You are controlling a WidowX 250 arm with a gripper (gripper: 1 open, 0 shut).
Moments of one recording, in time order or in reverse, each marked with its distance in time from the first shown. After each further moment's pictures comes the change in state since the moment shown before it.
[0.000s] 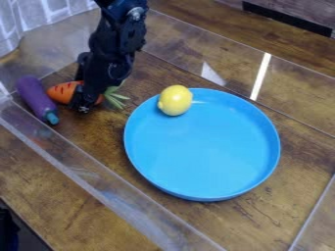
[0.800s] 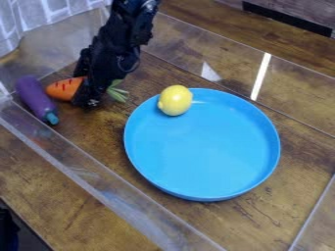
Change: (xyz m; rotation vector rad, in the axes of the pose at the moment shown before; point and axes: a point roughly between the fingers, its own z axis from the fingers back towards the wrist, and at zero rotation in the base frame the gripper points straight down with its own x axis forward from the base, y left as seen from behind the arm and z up) arm 0.007 0.011 -0.003 -0.079 0.079 0.164
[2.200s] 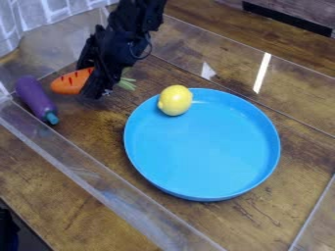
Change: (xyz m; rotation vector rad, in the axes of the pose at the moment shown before) arm -0.017 -0.005 0.026 -0.051 0.091 0.118
